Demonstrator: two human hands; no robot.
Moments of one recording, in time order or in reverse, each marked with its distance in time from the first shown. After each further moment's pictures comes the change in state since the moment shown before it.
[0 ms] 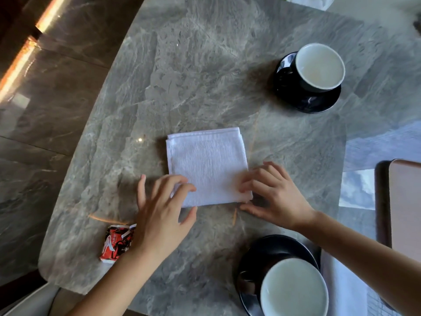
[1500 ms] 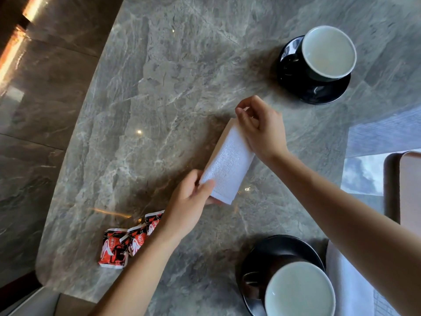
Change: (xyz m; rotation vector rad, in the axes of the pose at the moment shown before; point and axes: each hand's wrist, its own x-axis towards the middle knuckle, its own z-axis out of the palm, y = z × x) left_hand 0.039 0.036 0.006 -1.236 -0.273 -0.477; right_hand 0.111 0.023 0.002 0.413 0.394 0.578
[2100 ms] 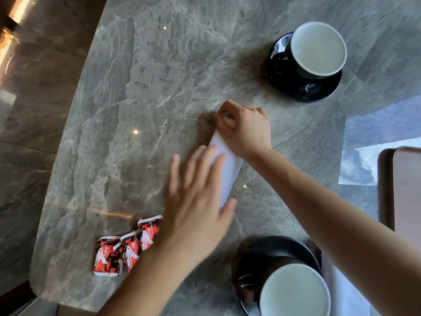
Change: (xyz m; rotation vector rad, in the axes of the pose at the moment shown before) left_hand -0.014 0.040 0.020 1.271 0.159 0.549; right_hand 0.016 -0.010 0.013 -0.354 -0.023 -0.029
